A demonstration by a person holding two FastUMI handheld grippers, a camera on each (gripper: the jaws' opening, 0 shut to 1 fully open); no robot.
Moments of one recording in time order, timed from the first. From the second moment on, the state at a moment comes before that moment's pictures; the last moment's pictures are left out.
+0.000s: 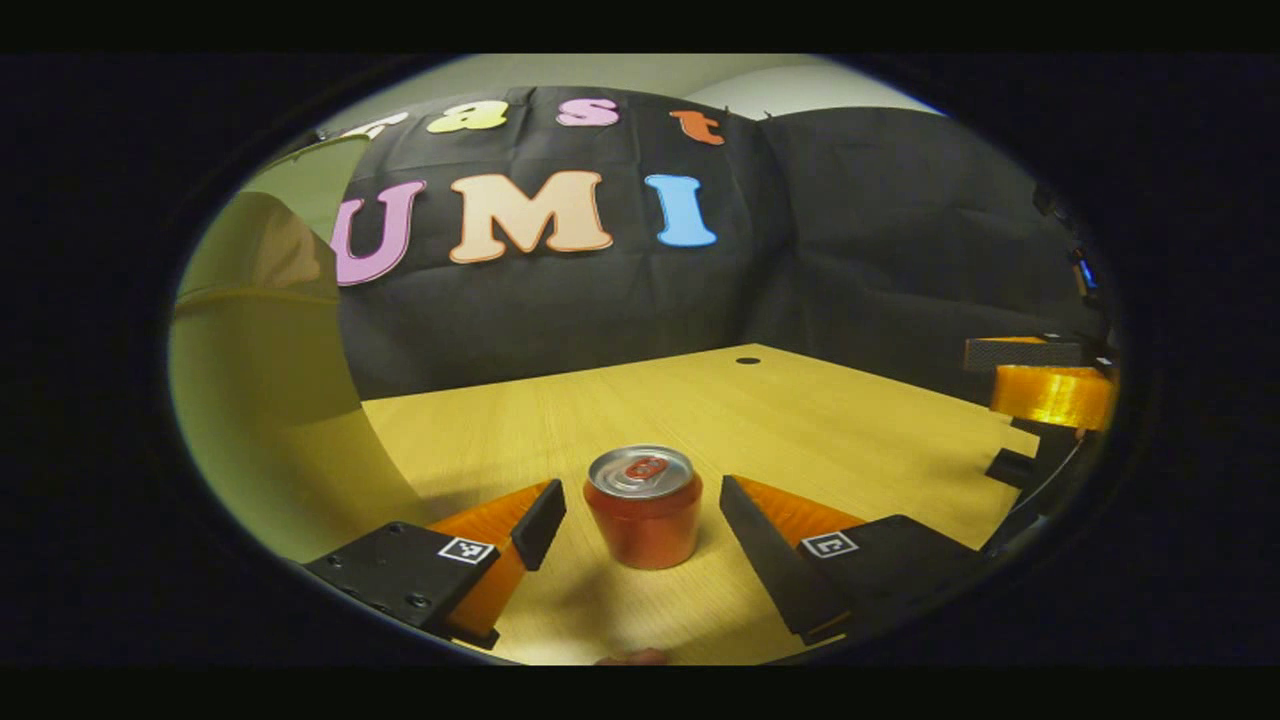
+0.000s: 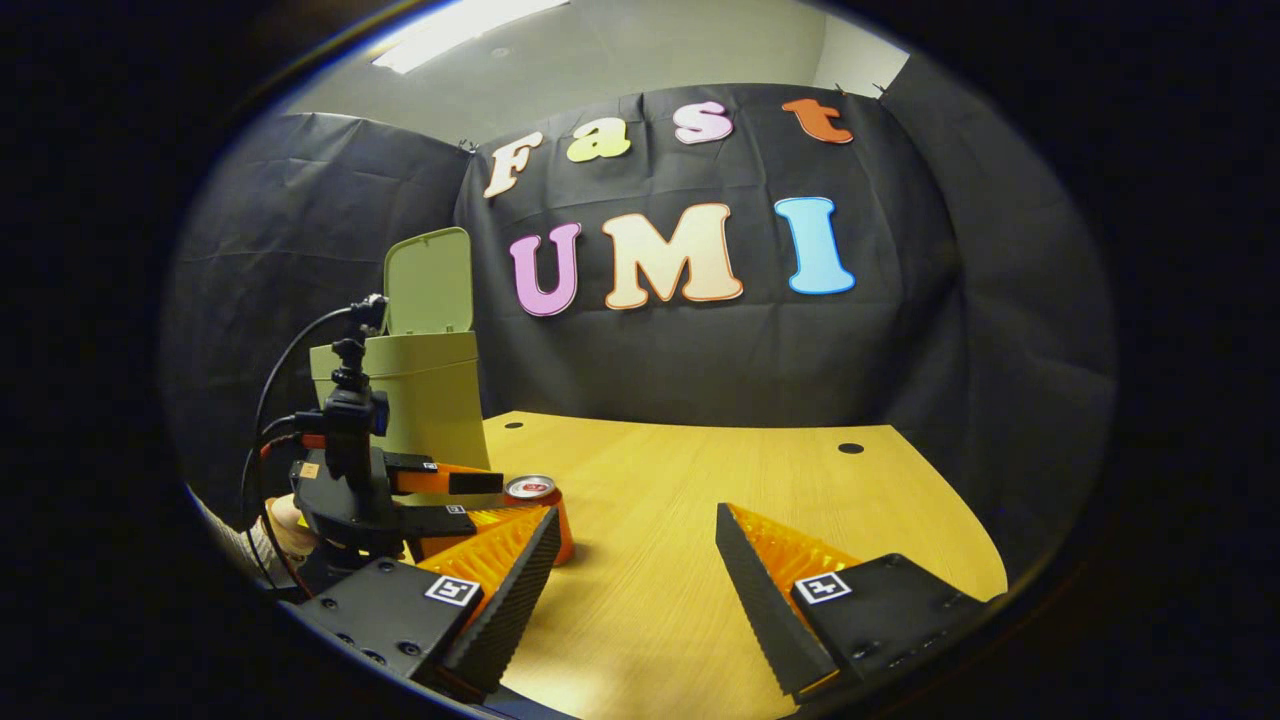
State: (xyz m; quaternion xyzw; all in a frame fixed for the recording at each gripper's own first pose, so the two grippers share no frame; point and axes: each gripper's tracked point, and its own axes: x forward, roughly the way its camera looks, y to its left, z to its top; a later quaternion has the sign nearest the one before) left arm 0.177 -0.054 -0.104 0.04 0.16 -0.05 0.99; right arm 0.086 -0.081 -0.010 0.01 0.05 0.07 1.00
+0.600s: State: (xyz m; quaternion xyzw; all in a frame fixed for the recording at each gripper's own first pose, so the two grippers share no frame) left arm 0.193 -0.048 -0.128 0.03 0.19 -0.04 0.98; right arm 0.088 -0.085 -0.019 0.00 0.07 0.06 1.00
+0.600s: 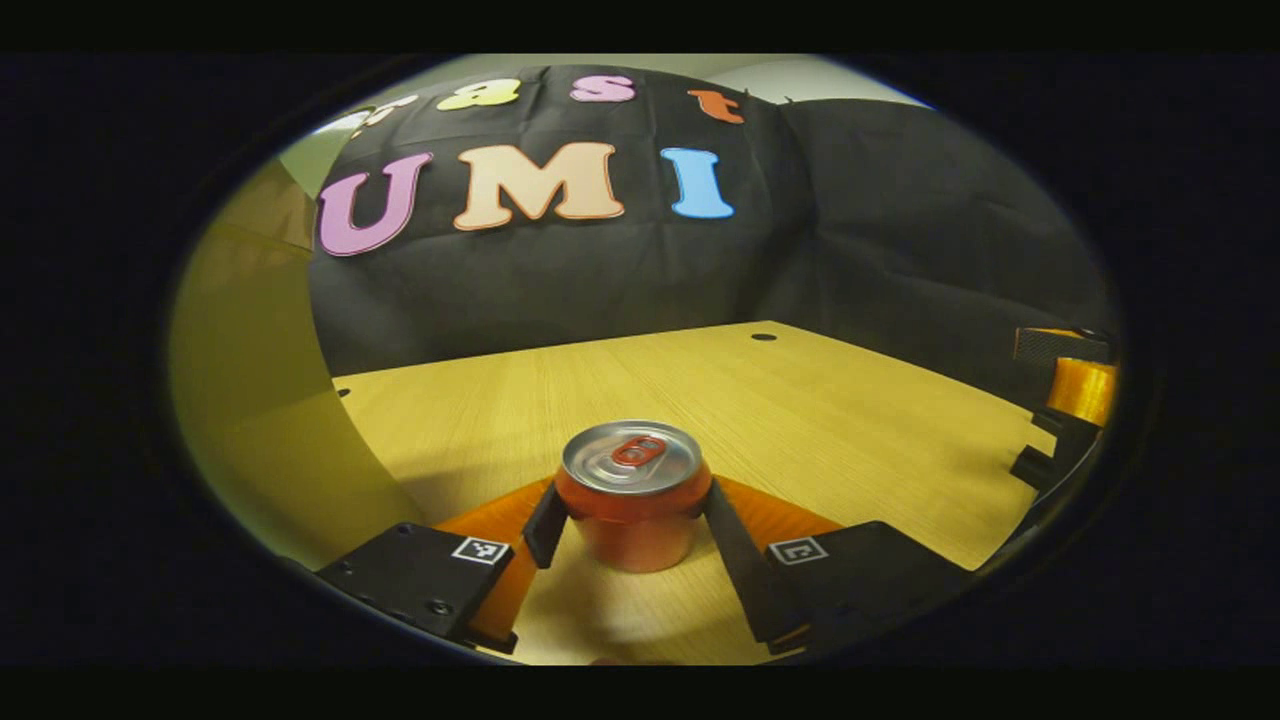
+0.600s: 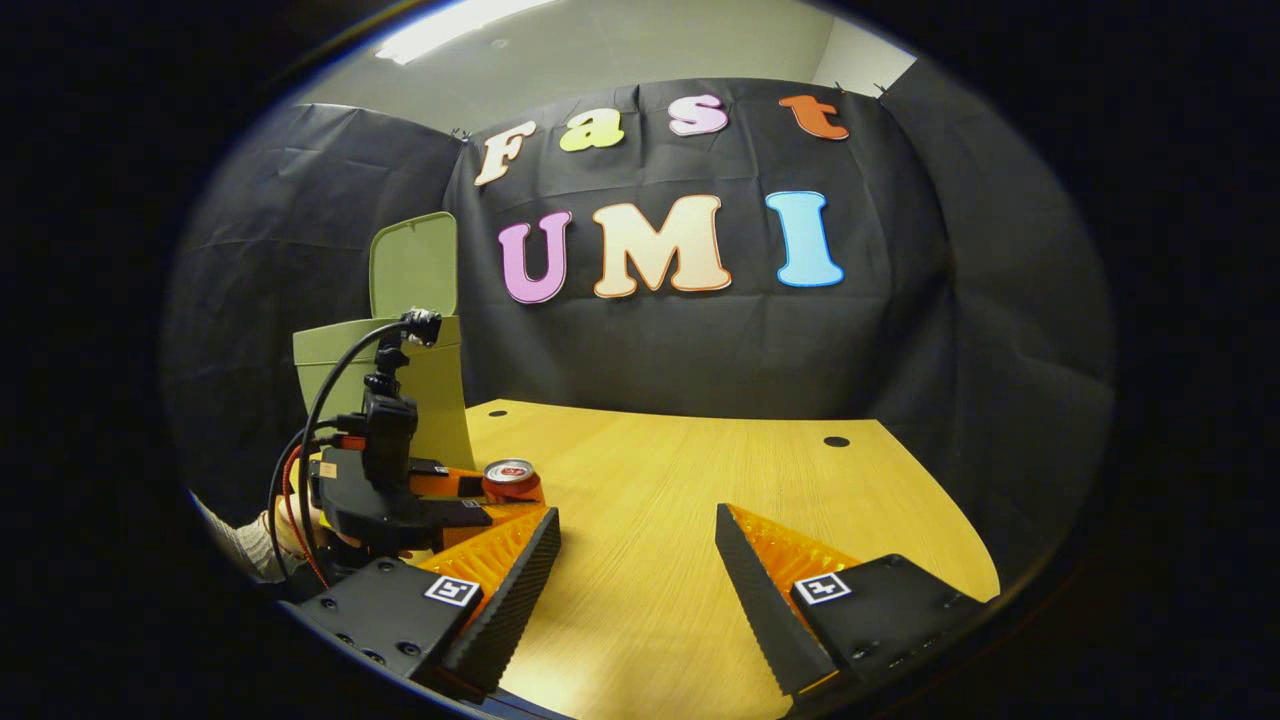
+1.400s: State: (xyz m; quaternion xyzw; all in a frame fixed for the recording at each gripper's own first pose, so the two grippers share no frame) left arm 0.131 -0.090 0.067 0.00 0.06 -0.12 0.99; right arm 0.081 -0.077 -0.016 0.00 0.08 0.05 1.00
